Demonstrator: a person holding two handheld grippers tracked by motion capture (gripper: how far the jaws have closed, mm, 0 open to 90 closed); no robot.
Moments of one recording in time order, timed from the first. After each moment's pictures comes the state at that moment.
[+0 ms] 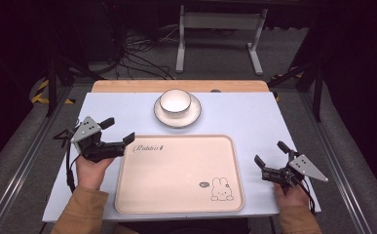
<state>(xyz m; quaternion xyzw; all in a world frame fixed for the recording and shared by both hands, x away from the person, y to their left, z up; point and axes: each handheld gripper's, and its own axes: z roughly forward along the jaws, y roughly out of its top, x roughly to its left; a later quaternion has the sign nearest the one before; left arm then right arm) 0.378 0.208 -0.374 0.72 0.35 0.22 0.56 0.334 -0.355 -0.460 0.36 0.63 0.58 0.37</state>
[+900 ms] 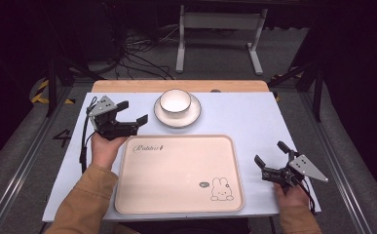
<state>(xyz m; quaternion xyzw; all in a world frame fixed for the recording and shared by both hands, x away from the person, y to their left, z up) 0.439 0.181 -0.359 0.73 0.35 0.19 0.56 0.334 -0.355 -0.460 0.35 0.63 0.58 0.37</state>
